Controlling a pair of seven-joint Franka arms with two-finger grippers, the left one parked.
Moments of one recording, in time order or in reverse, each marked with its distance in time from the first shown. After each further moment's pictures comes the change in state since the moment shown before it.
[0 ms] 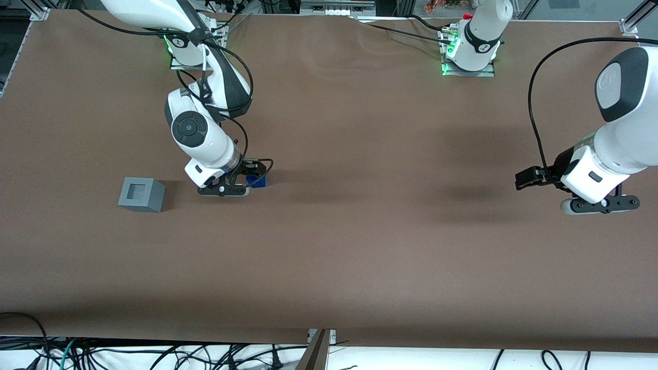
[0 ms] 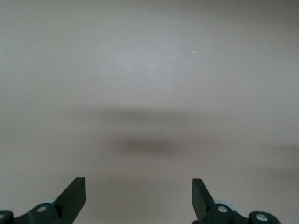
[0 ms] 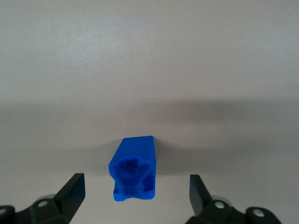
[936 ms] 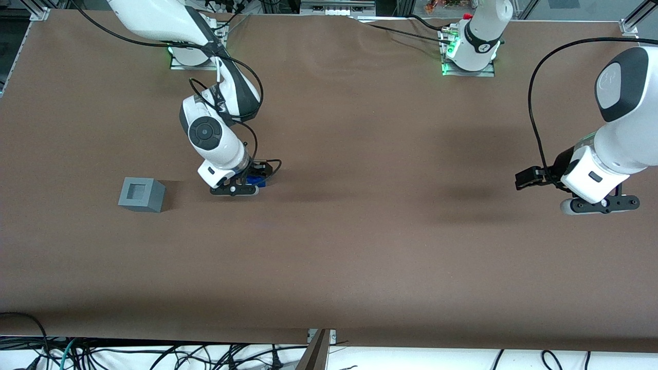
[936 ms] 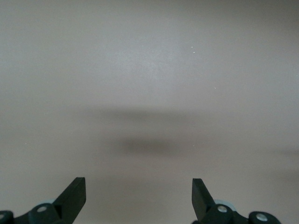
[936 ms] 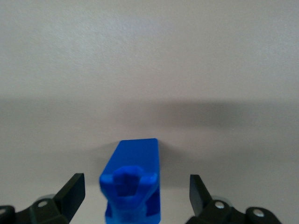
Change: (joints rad) arm 0.019 0.060 0.002 -0.064 -0.028 0.128 -0.001
